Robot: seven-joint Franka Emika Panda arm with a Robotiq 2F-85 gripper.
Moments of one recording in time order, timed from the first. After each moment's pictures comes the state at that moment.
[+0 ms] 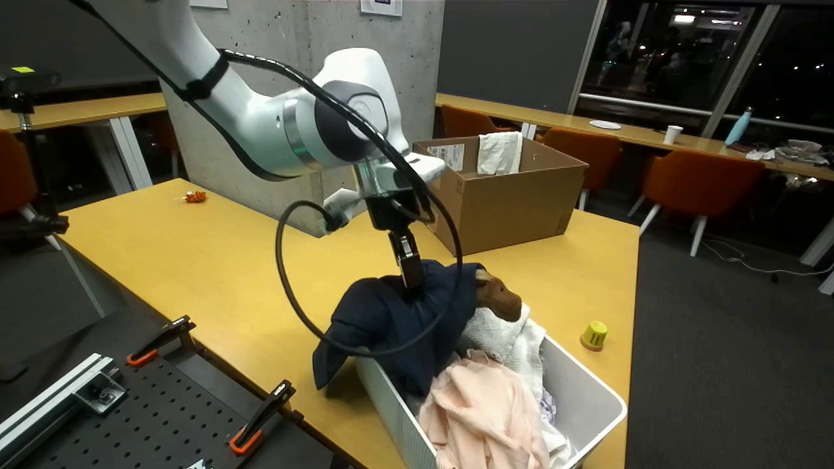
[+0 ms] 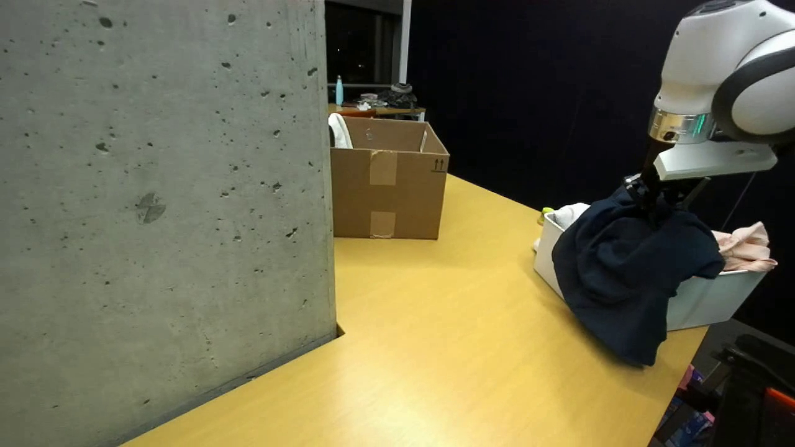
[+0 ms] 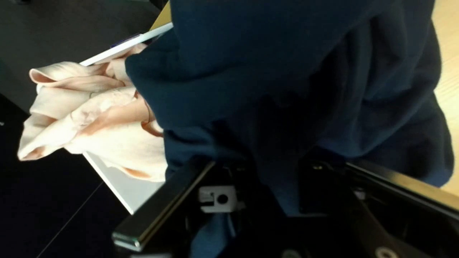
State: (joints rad) arm -0.10 0.30 -0.21 -2.13 -0.50 2.47 0.89
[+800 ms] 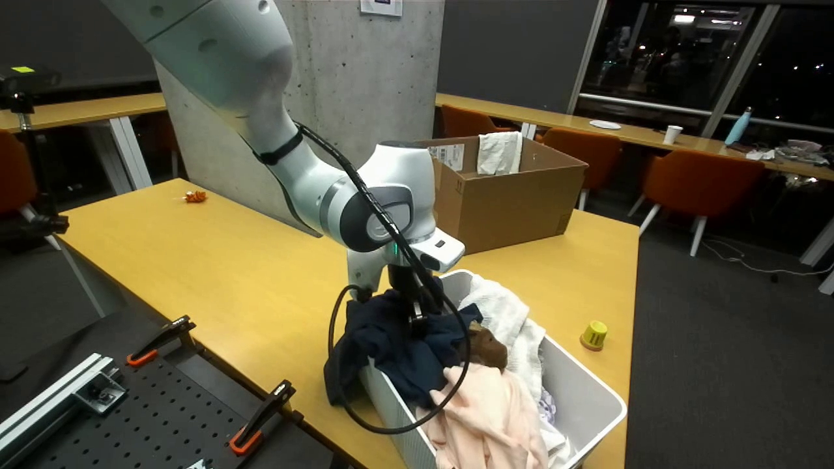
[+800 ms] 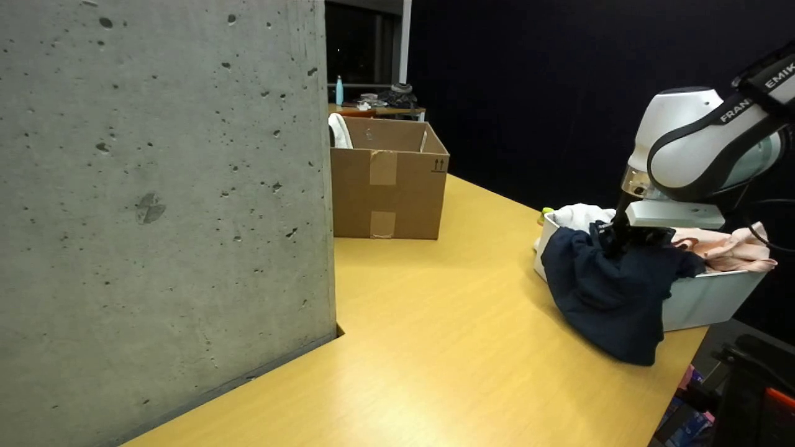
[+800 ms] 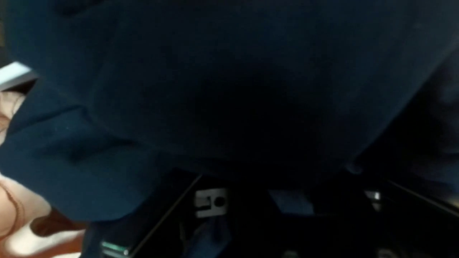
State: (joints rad) arm -0.15 0.60 -0.20 -2.01 -0.08 2.63 0.55
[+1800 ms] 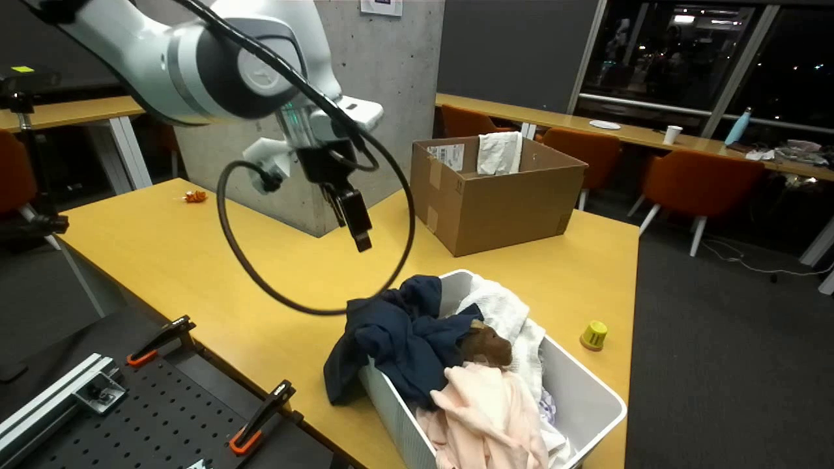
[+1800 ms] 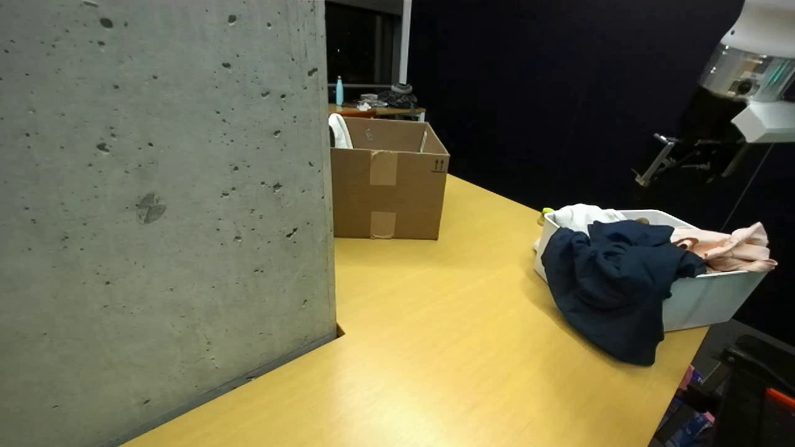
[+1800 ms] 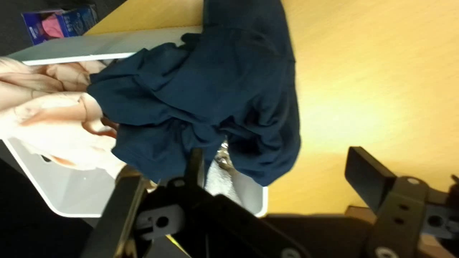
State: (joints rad) arm 0.01 -0.03 -0.20 -2.39 -0.31 2.57 0.56
